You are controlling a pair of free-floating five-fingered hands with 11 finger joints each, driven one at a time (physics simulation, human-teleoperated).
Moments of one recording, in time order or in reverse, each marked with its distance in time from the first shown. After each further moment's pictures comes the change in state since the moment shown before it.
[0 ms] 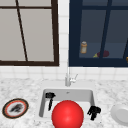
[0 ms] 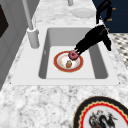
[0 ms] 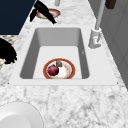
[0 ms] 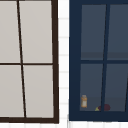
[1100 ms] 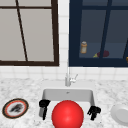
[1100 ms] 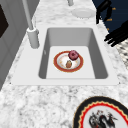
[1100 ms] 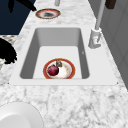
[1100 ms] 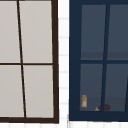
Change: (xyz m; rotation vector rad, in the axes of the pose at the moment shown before) left hand 0.151 -0.049 0.023 -0.005 0.004 -0.137; right hand 0.000 0.000 0.000 0.000 0.000 0.000
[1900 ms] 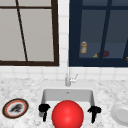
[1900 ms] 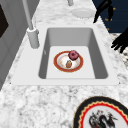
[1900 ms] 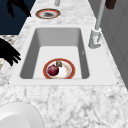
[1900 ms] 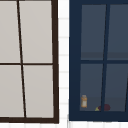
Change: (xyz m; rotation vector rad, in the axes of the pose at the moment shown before) left hand 0.011 -0.033 0.002 -0.003 -0.004 -0.021; right hand -0.002 -0.002 0.003 0.013 -0.010 -0.004
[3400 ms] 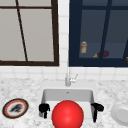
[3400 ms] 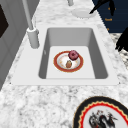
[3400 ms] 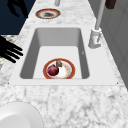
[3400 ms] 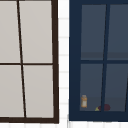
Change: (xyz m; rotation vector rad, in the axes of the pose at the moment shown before) left hand -0.001 -0.001 -0.001 0.014 0.011 -0.025; right hand -0.003 -0.018 0.027 -0.159 0.039 -0.051
